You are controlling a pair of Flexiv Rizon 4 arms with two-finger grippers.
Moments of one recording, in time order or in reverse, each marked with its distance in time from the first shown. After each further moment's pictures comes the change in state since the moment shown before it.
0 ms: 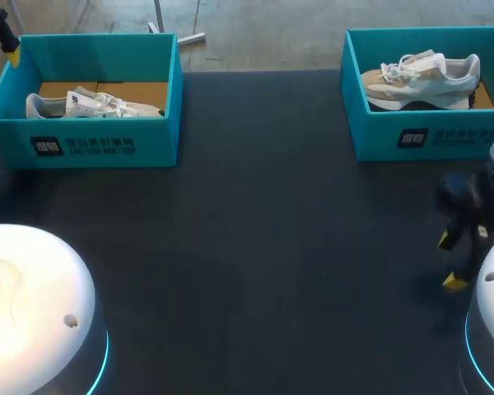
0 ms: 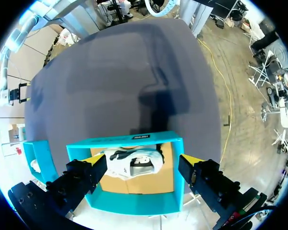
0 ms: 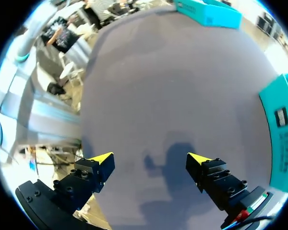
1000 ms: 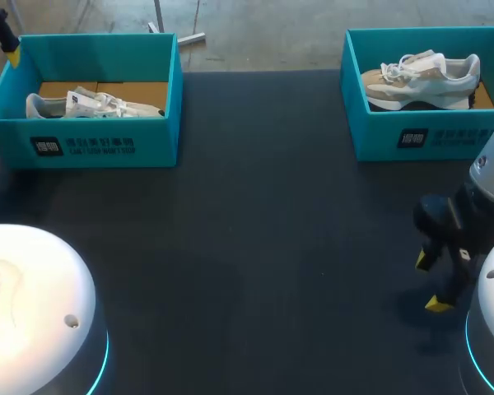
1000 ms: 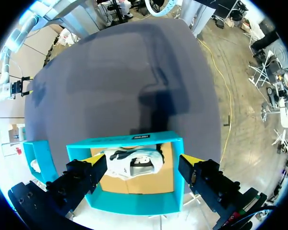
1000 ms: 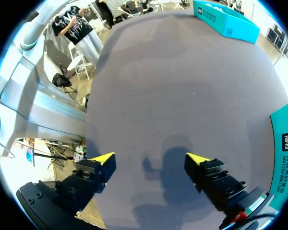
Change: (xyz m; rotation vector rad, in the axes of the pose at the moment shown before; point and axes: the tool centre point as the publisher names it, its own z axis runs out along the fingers) left arm 0.000 0.000 0.000 0.000 0.000 0.000; right arm 0.045 0.025 0.025 -0.011 0.028 -0.142
